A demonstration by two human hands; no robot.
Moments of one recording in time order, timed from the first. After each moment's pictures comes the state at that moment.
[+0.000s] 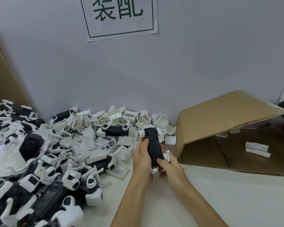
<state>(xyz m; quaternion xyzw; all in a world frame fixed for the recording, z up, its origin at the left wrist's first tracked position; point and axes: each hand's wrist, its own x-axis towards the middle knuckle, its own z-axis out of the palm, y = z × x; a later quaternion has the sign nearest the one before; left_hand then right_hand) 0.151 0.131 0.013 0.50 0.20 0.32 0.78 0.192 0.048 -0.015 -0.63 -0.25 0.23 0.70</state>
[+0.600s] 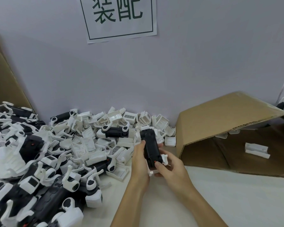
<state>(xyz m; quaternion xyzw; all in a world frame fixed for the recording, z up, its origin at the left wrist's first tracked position) 0.149 0.137 0.009 0.50 0.23 0.26 0.79 0.191 0.041 -0.015 -0.63 -0.30 0.17 0.70</state>
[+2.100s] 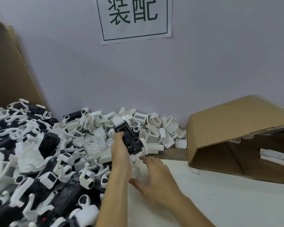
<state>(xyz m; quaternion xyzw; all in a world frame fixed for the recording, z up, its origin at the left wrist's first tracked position) 0.110 0.204 0.043 0.46 0.28 0.42 0.73 0.154 0.091 -0.012 -0.81 -0.49 0.01 0.33</state>
